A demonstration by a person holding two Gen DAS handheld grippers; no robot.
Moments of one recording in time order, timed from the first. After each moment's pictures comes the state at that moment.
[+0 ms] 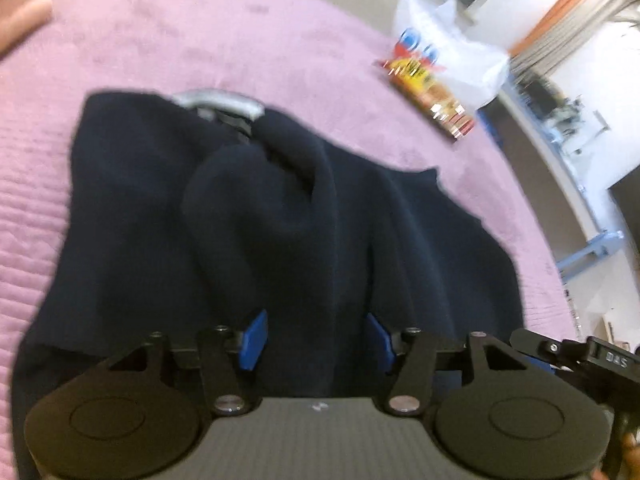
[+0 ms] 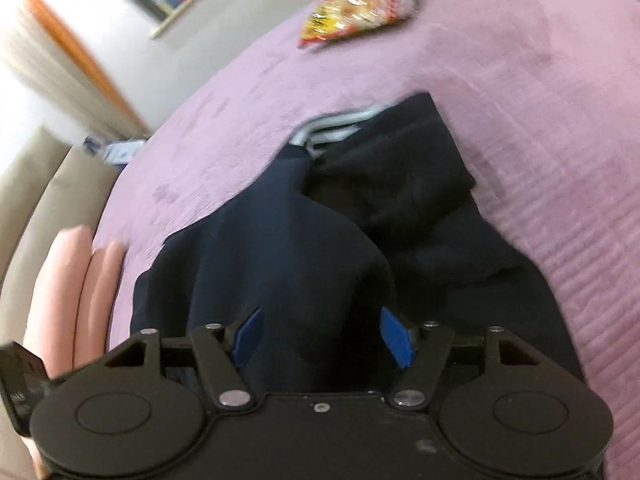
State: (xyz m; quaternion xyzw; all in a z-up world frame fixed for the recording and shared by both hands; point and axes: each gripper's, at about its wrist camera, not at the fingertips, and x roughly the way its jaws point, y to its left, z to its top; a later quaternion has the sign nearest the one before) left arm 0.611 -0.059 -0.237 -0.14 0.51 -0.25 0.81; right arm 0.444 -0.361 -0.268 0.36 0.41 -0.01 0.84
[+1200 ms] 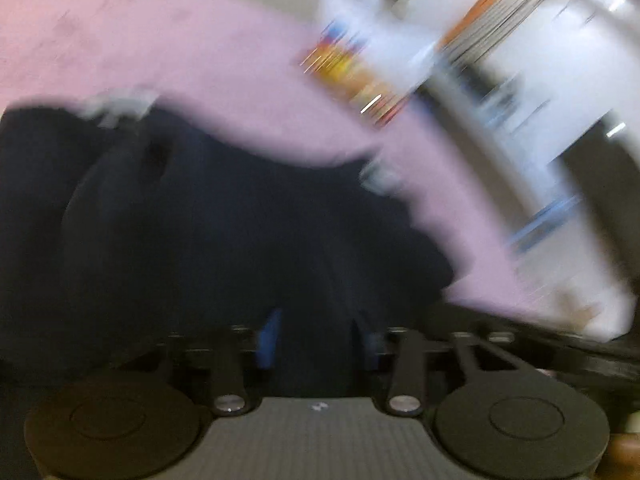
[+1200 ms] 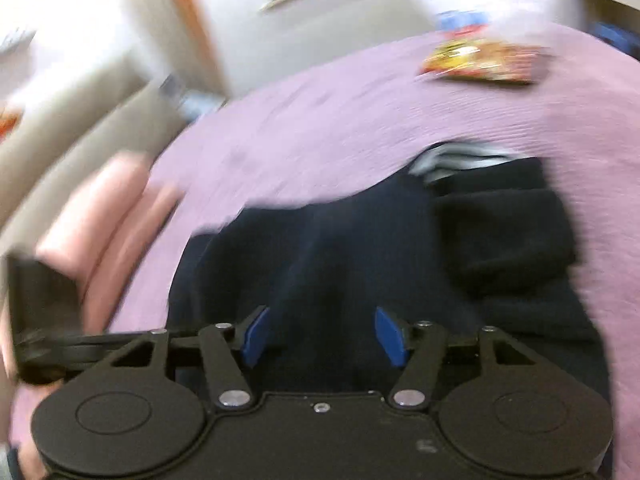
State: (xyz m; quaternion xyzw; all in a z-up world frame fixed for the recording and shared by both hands) left arm 0.595 -0.098 -0.271 -0.11 0.49 -0.33 0.80; right arm 0.462 -0.279 -0.241 0.15 0.39 0.10 0.90
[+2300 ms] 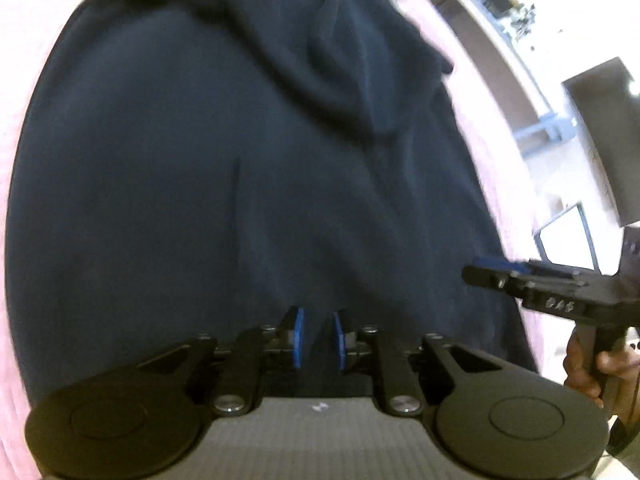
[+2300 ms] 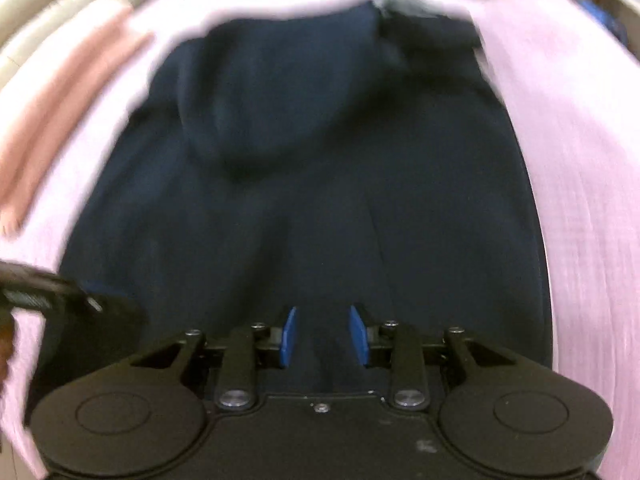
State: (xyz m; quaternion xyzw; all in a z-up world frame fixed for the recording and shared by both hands) left arm 0.419 -0.030 -0.291 -0.11 0.61 -0.34 0.71; right arm 0.250 -0.270 -0.274 0.08 0.55 0.01 0.83
